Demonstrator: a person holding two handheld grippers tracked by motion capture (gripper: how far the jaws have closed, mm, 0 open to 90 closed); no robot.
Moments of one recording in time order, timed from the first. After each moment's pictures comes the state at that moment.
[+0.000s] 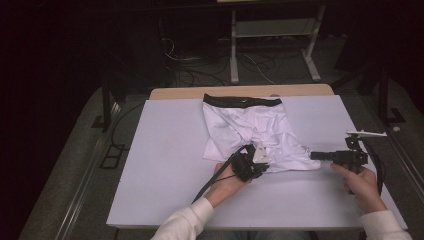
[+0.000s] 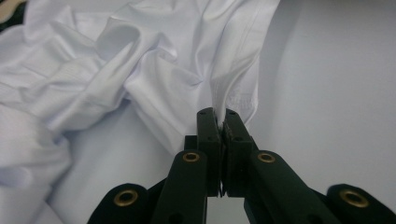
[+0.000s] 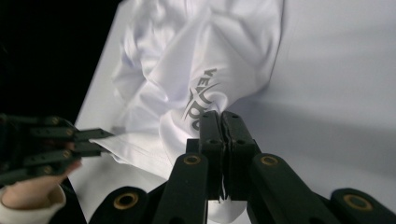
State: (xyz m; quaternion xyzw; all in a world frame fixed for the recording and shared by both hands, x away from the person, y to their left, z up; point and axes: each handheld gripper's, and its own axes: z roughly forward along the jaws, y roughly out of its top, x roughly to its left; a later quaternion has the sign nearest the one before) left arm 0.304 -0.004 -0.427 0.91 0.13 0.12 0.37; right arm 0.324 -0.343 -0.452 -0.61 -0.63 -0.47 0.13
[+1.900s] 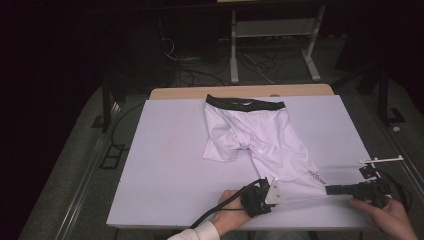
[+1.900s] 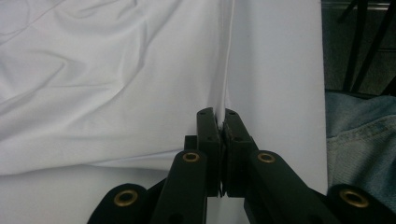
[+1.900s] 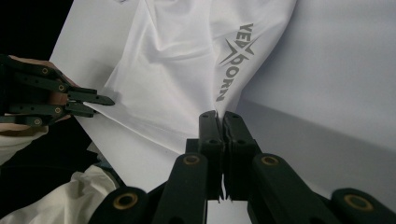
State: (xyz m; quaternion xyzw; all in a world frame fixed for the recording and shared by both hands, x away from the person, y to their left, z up) left arm 0.232 -0.024 -0.442 0.93 0.05 0.09 0.35; right arm 0.249 -0.362 -0.456 -0.56 -0.71 -0.41 0.14
